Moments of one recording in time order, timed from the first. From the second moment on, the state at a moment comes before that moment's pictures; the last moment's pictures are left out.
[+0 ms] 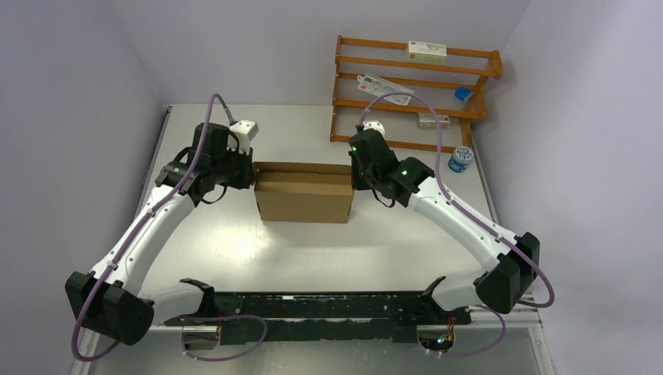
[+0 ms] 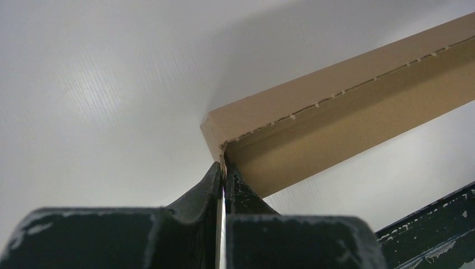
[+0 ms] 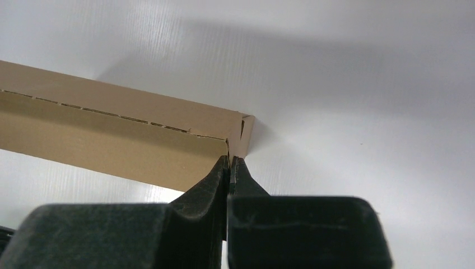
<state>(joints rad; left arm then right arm) -0.34 1.19 1.14 -0.69 0.16 -0.07 0.74 1.37 1.31 -0.71 0.30 0.45</state>
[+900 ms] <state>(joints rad) -0.45 1.18 1.13 -0.69 0.00 -0.12 0.73 1.44 1.42 -0.84 0.32 0.54</state>
